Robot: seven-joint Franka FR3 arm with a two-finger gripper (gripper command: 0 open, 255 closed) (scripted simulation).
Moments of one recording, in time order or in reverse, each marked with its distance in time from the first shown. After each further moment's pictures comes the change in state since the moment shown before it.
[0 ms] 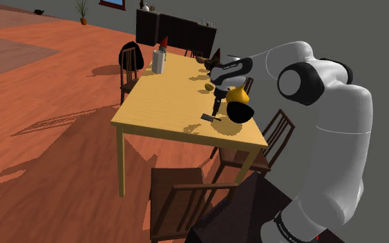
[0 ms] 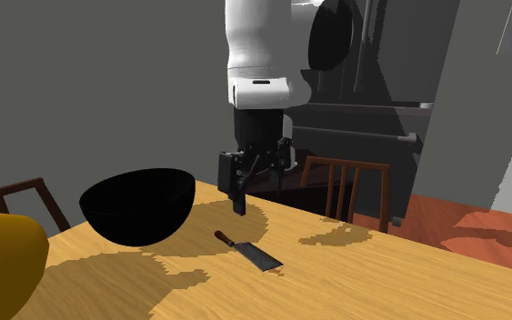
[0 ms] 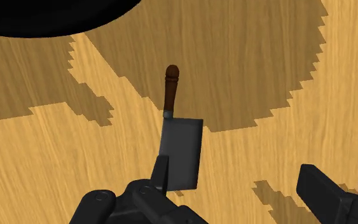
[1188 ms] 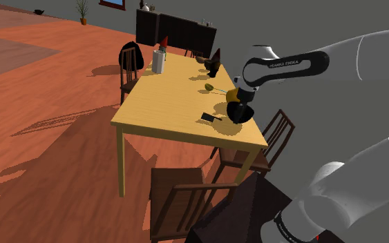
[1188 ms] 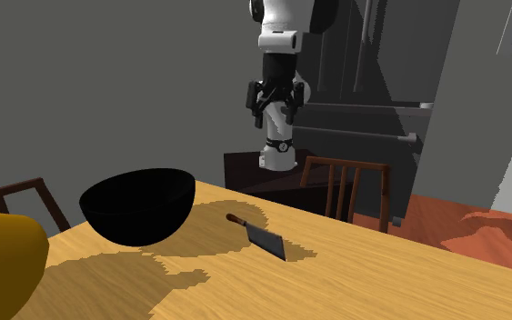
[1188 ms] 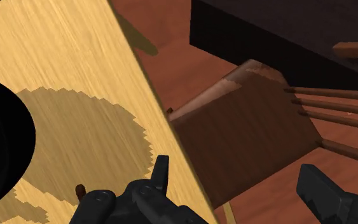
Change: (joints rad) arm 0.095 -0.712 0.009 -0.620 -0.304 -0.126 0.527
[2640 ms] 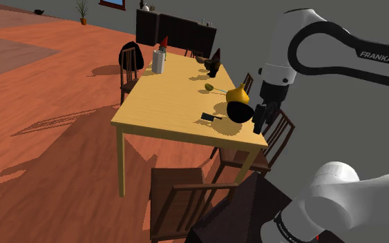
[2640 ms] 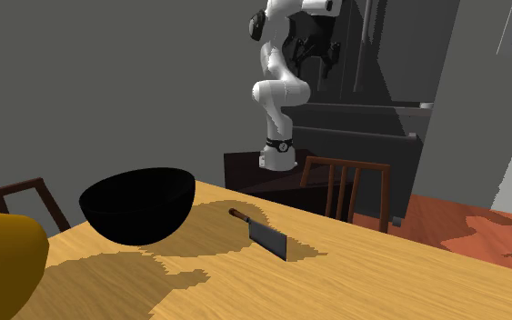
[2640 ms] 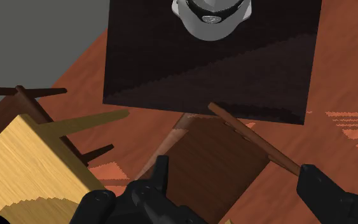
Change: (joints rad) arm 0.016 -0.559 0.346 -0.124 0.132 -0.551 0.586
